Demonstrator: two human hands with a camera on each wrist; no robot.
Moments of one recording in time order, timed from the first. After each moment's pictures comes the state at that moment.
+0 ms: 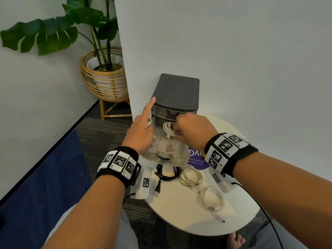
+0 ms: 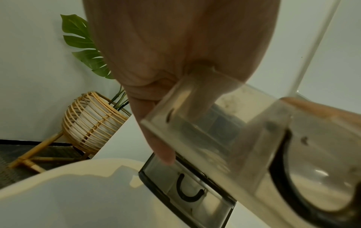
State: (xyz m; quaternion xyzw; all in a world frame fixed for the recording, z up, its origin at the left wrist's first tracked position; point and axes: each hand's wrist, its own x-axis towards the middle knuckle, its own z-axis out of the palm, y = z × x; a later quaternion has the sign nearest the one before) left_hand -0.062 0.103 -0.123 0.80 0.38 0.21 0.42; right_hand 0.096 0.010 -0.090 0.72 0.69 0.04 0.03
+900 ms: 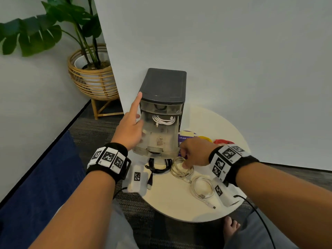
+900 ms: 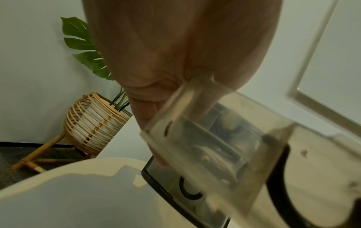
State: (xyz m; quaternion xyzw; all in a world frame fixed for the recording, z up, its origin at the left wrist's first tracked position) left_hand -0.060 0.101 -0.123 0.79 0.39 0.21 0.43; right_hand 0.114 -0.049 -0.138 0.78 0.57 -0.27 0.08
